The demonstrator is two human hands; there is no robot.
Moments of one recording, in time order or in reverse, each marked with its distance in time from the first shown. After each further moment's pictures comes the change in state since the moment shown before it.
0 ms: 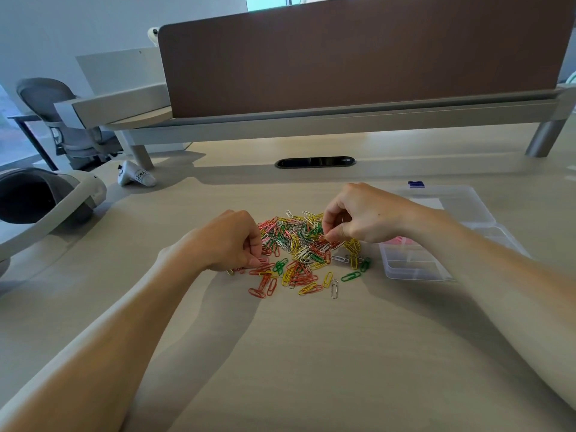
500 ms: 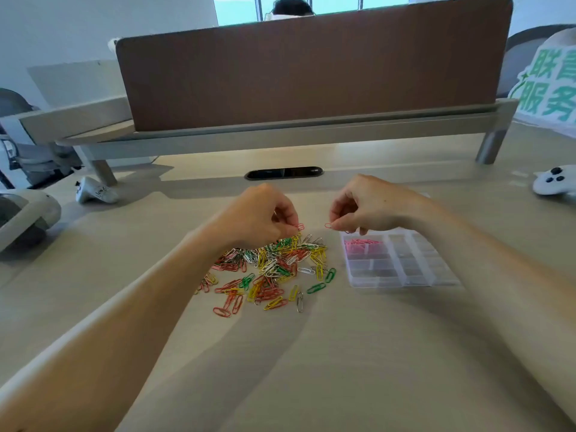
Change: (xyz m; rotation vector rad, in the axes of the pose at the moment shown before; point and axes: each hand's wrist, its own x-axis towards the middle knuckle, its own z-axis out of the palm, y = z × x) left_hand 0.040 0.075 -0.016 -0.191 0.171 0.274; right_hand -0.030 0.029 -0.038 0.078 0.080 0.199
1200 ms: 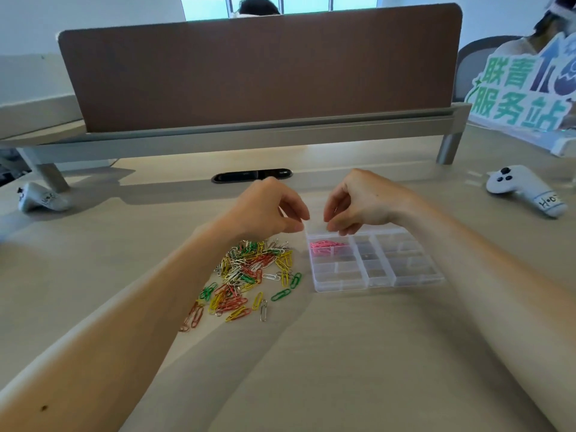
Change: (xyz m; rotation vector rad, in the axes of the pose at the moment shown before) left_hand 0.052 0.023 0.030 -0.093 0.037 0.170; right_hand -0.012 0.037 -0.020 0.160 0.071 0.139
